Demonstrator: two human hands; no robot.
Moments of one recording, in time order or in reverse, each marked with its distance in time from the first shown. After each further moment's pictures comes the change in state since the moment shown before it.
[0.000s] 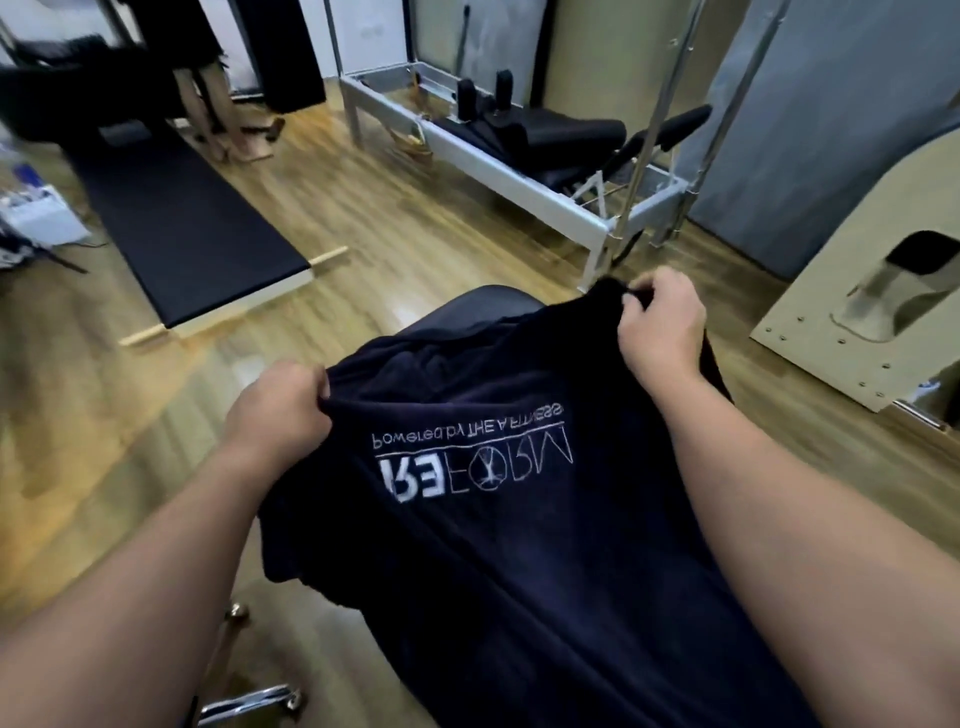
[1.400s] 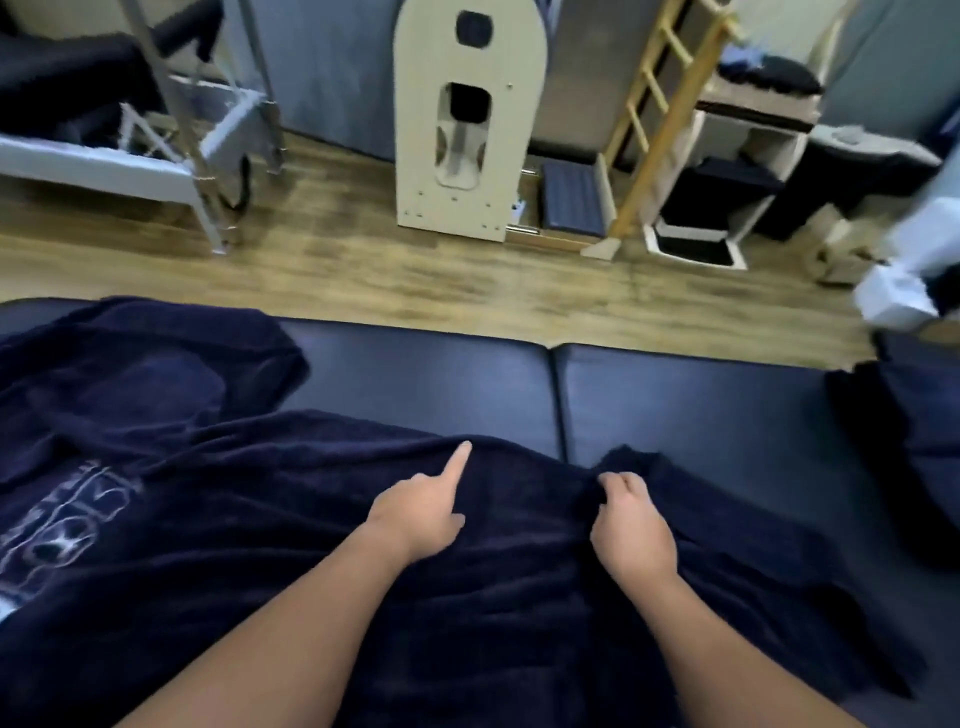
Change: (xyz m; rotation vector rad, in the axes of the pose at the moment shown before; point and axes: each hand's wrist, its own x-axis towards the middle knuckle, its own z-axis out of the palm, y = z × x) left_hand -0.219 0.370 0.245 0.187 -0.805 0.979; right_hand -0.339 0.336 -0.235 -0.541 -0.138 0.827
